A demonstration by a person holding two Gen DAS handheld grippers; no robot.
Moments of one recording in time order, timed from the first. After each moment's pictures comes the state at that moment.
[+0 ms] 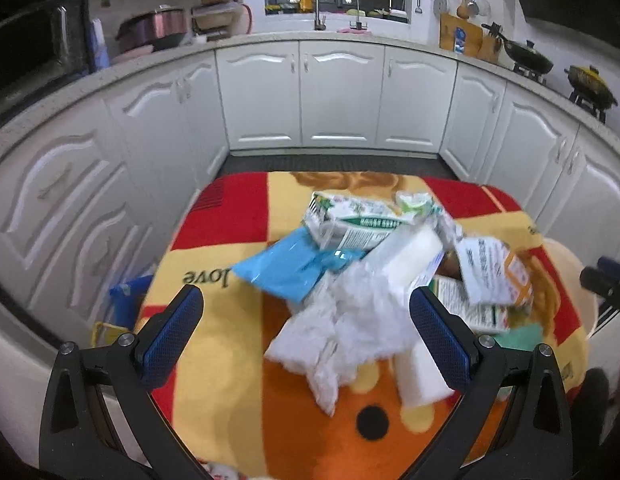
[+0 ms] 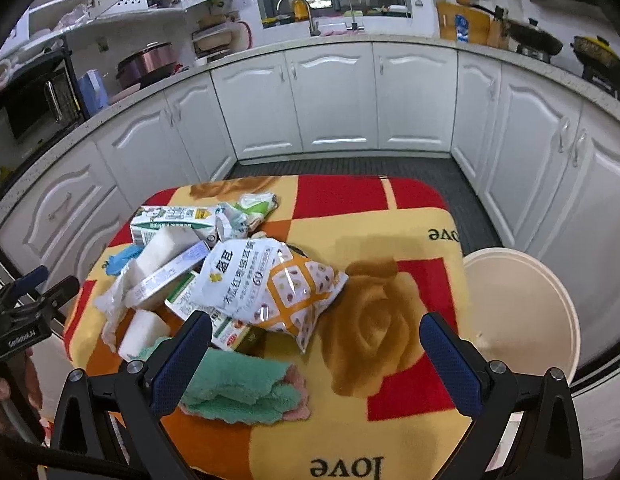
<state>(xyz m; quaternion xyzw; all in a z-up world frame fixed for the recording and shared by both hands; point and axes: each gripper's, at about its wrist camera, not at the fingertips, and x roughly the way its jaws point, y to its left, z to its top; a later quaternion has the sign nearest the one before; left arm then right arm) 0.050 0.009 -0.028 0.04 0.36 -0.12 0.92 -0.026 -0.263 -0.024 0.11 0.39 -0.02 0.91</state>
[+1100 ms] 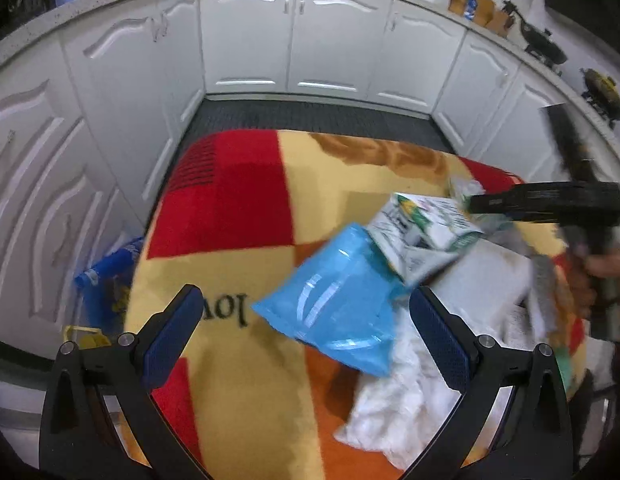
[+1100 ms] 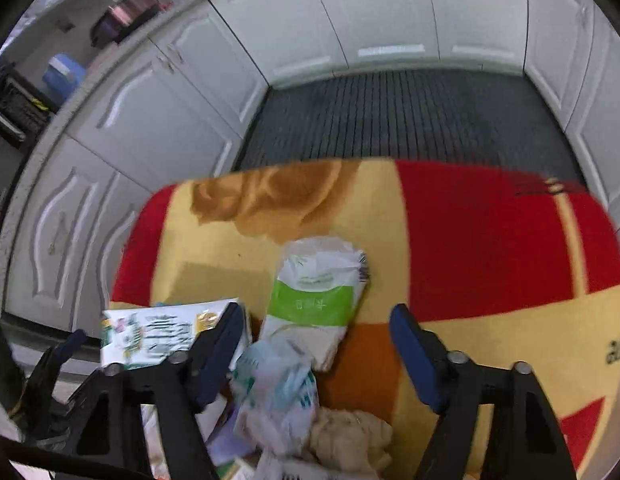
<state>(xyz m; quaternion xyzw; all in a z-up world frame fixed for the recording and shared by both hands) 0.154 0.050 -0.066 0.01 0.47 -0.17 0.87 0.226 -0.224 -0.101 0.19 0.57 0.07 0.80</state>
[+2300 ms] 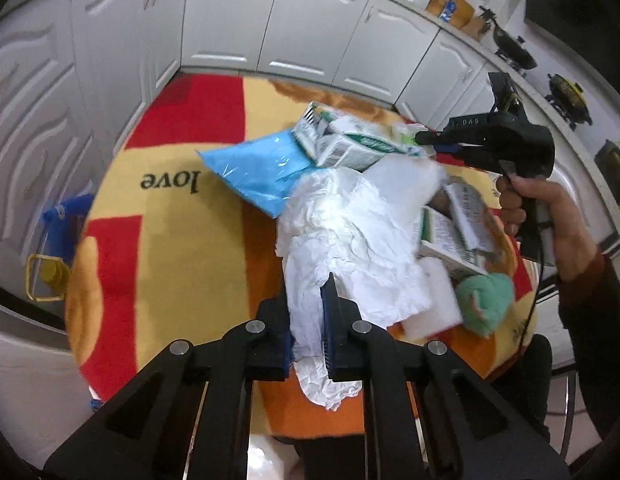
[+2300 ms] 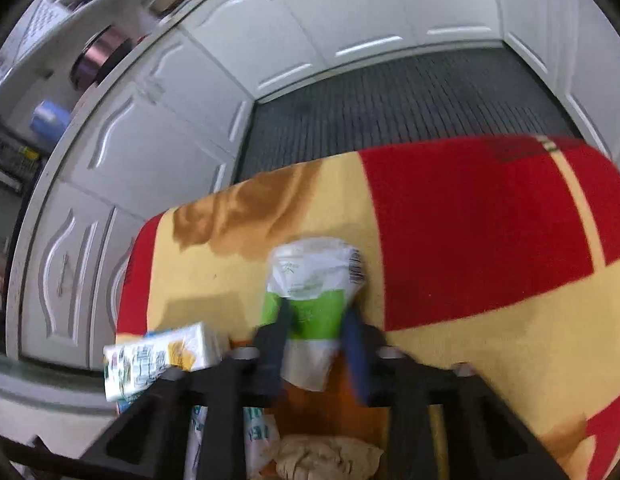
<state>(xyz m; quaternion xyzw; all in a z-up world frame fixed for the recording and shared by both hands) 0.046 0.063 -0.065 -0.04 0.48 -0.22 0.85 0.204 -0.261 -0.099 0.26 0.51 0.07 0.82</state>
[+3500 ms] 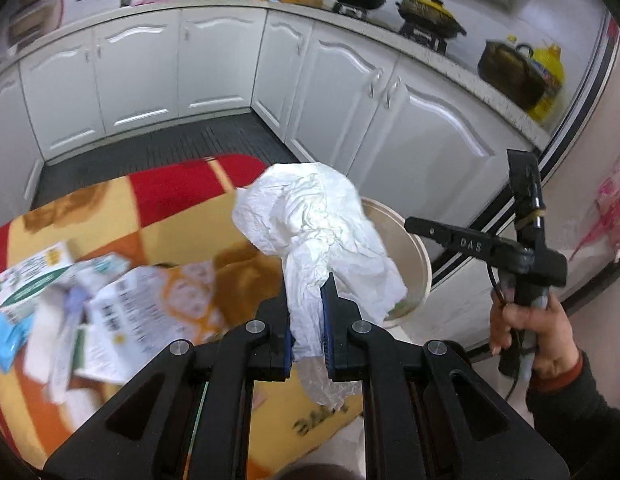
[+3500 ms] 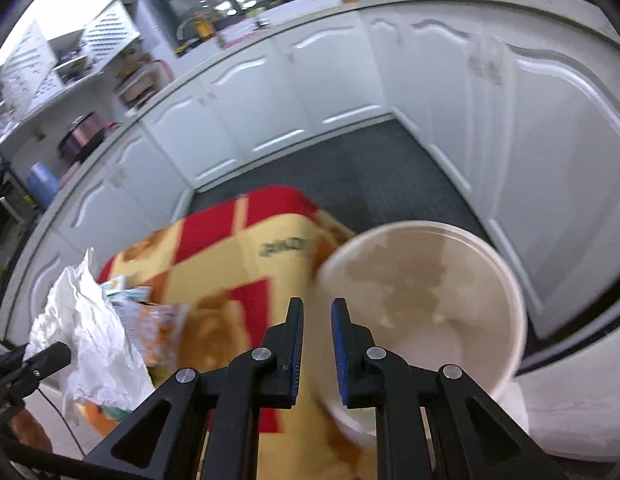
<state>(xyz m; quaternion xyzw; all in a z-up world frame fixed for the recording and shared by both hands) 0.005 -0.247 -0.002 0.07 0.43 -0.41 0.80 -0.061 -0.466 -0.054 0.25 0.41 -0.09 0.87</state>
